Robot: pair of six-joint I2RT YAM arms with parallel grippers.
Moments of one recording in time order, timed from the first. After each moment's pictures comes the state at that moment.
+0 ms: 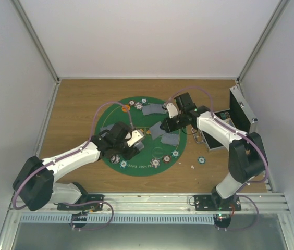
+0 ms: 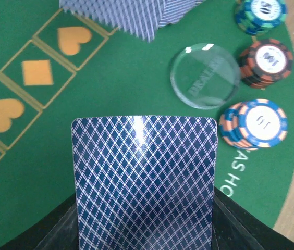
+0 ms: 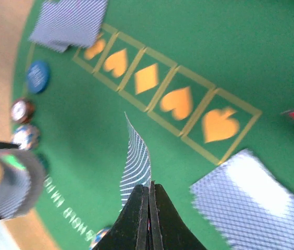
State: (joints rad) left arm -0.71 1.30 0.76 -0.41 0.15 0.15; right arm 0.46 1.63 1.16 -0.58 -0.53 0.09
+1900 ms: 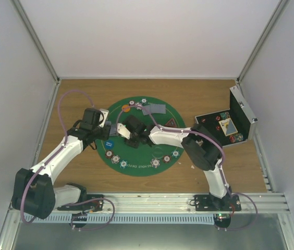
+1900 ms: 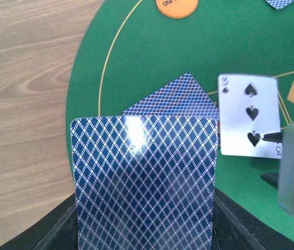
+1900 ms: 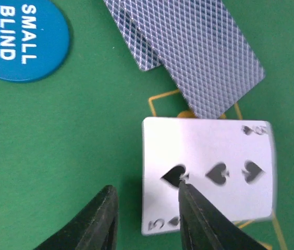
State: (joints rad) left arm -0.27 1.22 0.79 -0.45 -0.07 -0.01; right arm 0.93 2.09 1.42 -0.26 0.06 -0.39
